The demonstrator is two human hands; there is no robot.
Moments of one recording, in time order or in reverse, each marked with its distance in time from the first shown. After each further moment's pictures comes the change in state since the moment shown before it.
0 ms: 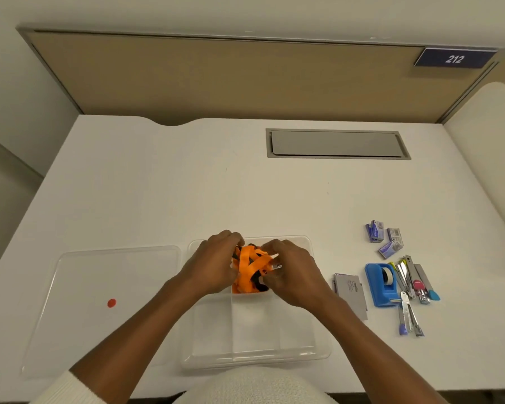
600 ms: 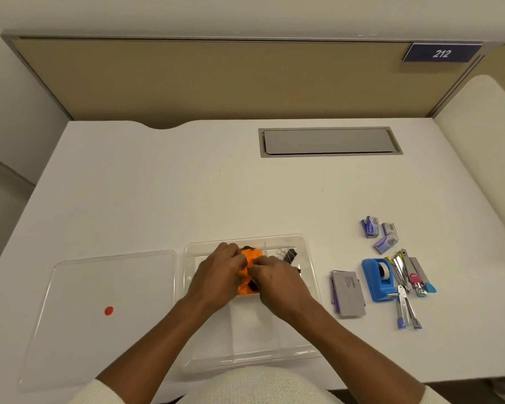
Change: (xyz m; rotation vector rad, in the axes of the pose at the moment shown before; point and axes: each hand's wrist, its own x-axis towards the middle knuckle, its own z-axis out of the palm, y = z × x) left_hand -0.002 -0.008 0.045 0.148 0.151 0.150; right_hand 0.000 0.005 0.042 -0.384 -0.022 -0.239
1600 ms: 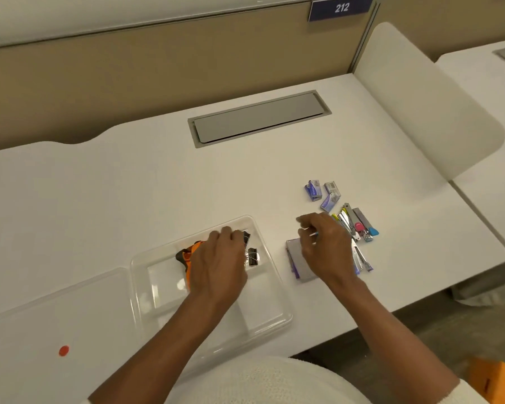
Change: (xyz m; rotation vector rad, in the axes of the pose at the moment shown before) left_hand 0.017 0.120 -0.015 0.344 0.023 0.092; right_hand -0.101 0.119 -0.034 0.316 0.724 0.557
